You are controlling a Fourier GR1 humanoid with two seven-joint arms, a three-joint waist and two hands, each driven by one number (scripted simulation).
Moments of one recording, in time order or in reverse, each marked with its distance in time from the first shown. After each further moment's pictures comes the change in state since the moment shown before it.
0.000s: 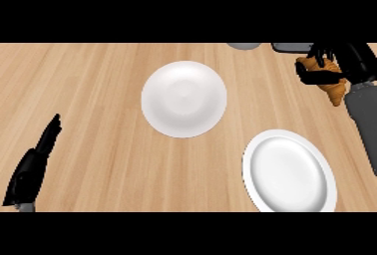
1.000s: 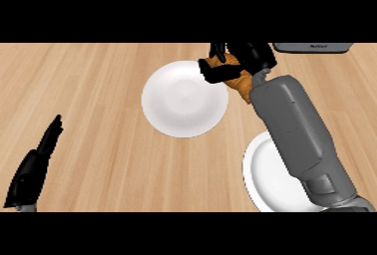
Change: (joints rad) left arm 0.013 -0.030 0.011 -0.038 -0.028 -0.014 0.020; right arm -0.144 0.374 0.165 -0.238 -0.021 0.170 0.341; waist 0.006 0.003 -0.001
